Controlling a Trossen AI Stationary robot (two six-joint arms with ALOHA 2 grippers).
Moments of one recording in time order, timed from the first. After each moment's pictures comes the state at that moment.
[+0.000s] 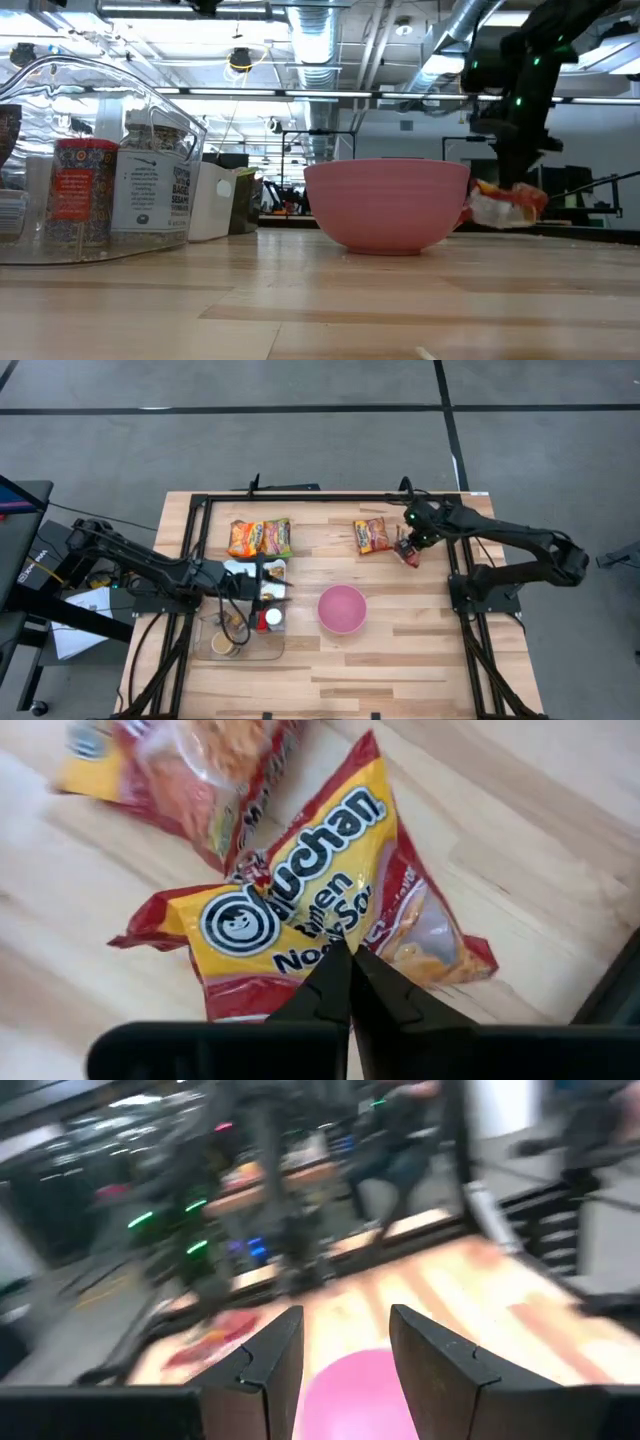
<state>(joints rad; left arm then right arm) -0.31 1.04 0.57 0.42 -0.25 0.31 -0.62 1.18 0.73 -0.82 0.11 0.35</state>
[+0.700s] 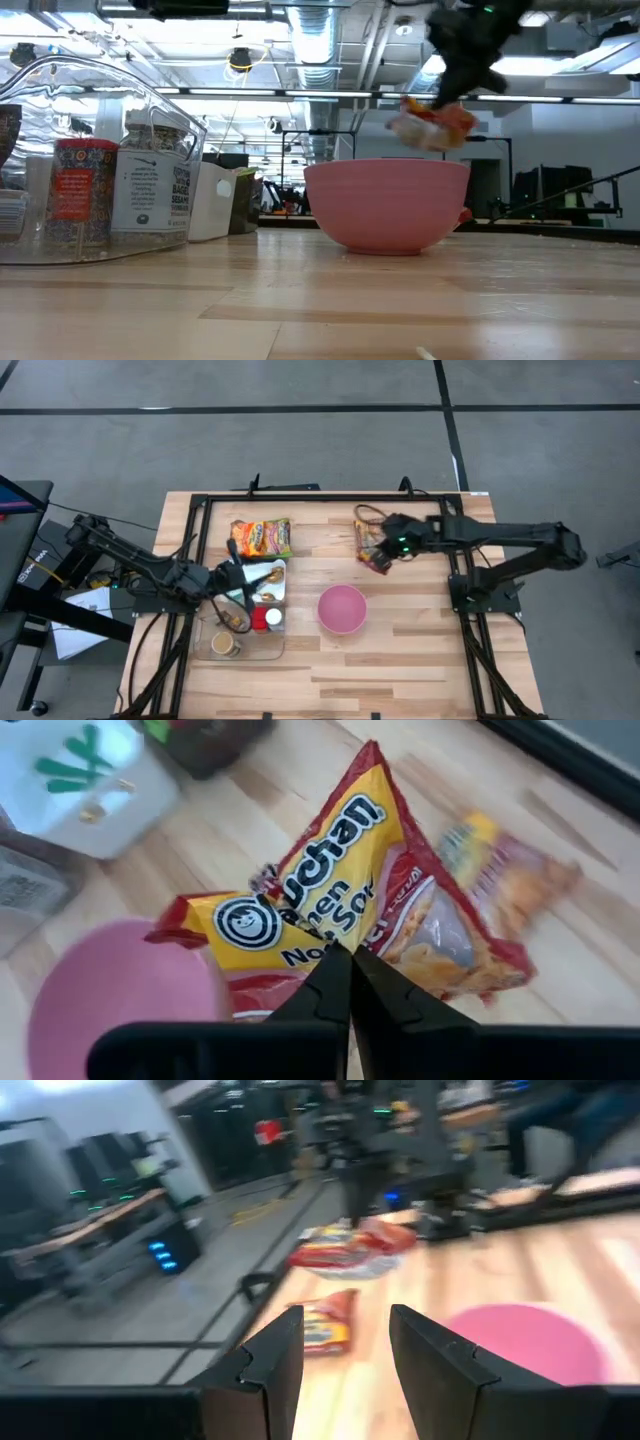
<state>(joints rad) -0.42 0.89 0.57 0.20 -0.80 0.23 -0.14 1.20 1.04 -0.78 0.24 0.58</state>
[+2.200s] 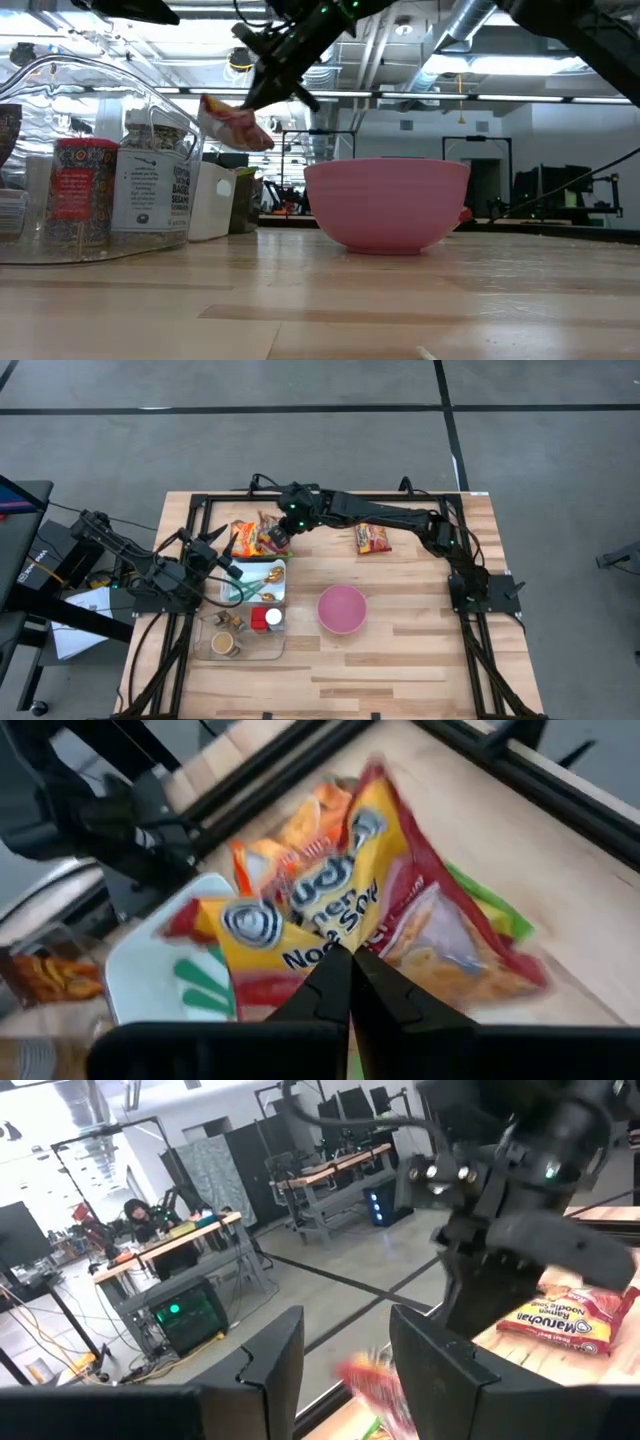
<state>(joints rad) -0.54 0.71 0.54 0.13 -1.57 0.25 -0.23 2.24 2.20 -0.70 0.02 0.47</state>
